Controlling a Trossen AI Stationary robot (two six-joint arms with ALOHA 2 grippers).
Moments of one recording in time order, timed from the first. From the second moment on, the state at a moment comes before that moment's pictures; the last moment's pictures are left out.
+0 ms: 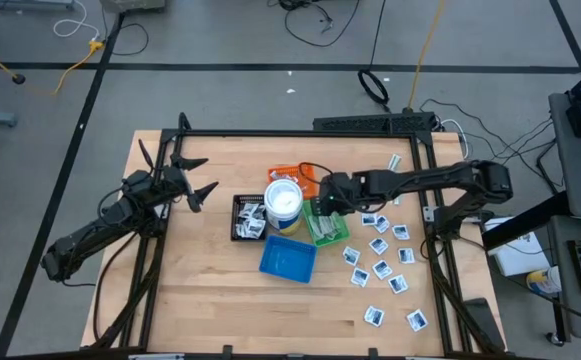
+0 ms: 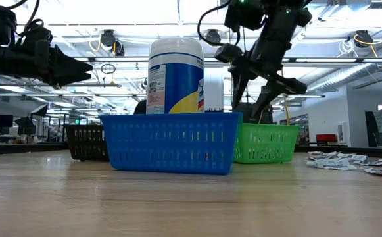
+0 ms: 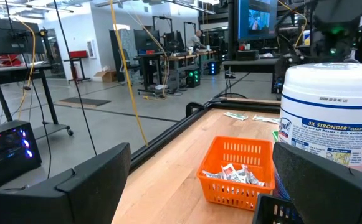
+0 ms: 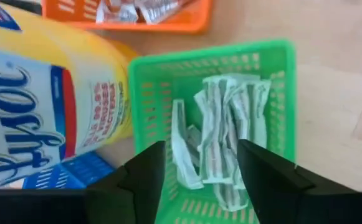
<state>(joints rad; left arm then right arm) 0.63 0.02 0.02 0.06 0.18 0.07 -0.09 1.57 1.09 -0.62 0.05 1.27</state>
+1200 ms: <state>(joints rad) 0.63 0.02 0.02 0.05 0.18 0.07 -0.58 1.11 0.70 -0.96 0.05 1.18</state>
